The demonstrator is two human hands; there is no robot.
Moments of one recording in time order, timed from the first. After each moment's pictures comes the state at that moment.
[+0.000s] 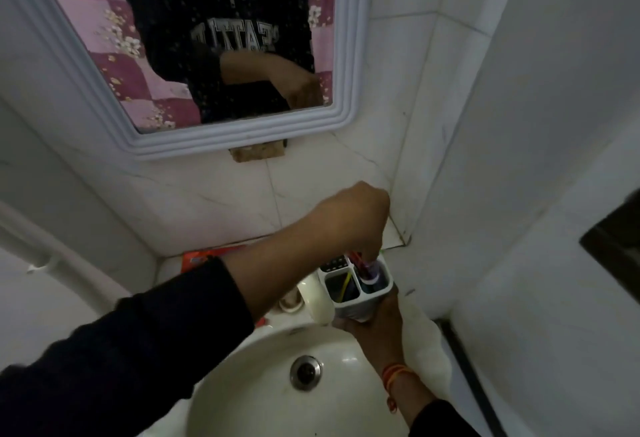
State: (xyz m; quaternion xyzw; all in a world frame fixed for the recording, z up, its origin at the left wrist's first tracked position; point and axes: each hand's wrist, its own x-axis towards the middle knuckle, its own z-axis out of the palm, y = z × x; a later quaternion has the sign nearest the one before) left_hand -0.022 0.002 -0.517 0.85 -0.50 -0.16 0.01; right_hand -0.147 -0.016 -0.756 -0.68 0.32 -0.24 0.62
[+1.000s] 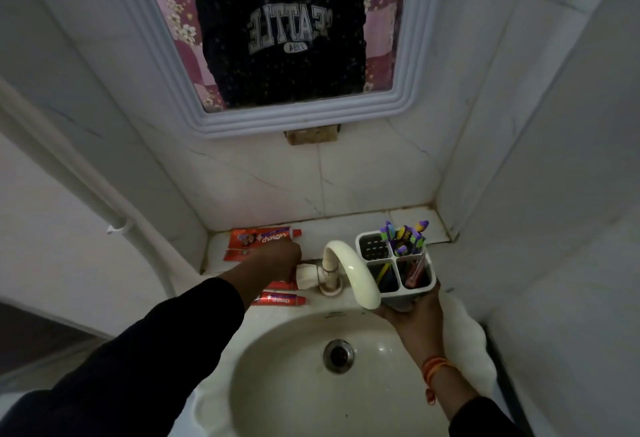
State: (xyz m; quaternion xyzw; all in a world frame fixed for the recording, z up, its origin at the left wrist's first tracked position) left_hand 0.086 0.157 -0.693 0.90 -0.34 -0.26 -0.10; right_hand -0.141 -0.020 -0.774 -0.71 0.30 -0.24 0.60
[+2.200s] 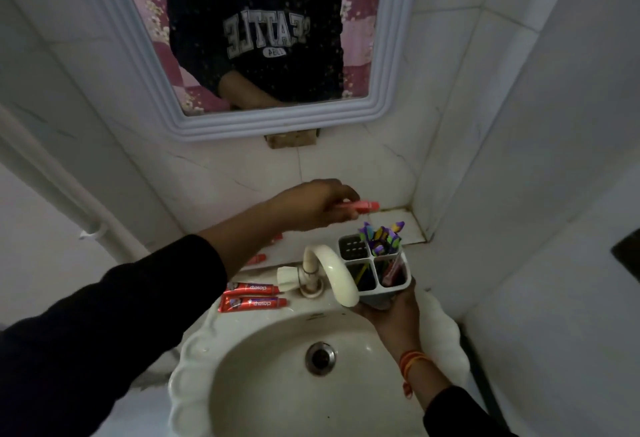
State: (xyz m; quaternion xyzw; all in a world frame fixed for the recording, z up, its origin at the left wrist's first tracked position) left_hand 0.071 0.075 -0.571 0.80 -0.57 -0.14 0.15; right_hand -0.145 -0.019 -0.767 -0.69 0.31 -0.23 0.61
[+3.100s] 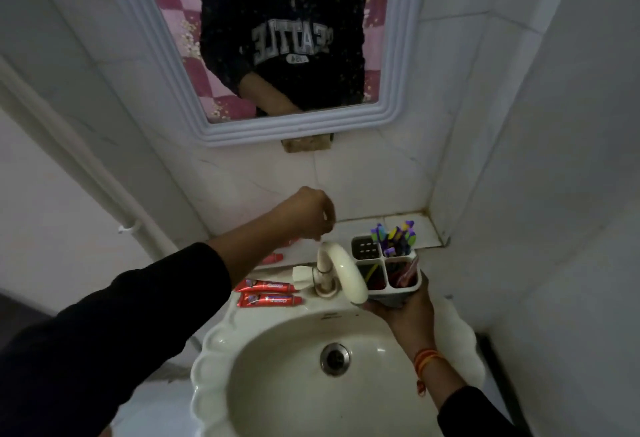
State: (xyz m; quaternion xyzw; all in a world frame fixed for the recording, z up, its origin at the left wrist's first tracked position) left_hand 0.056 0.100 -0.567 0.90 -0.38 -0.18 0.09; right_hand -0.141 -0.022 -0.763 -0.70 0.28 -0.25 0.61
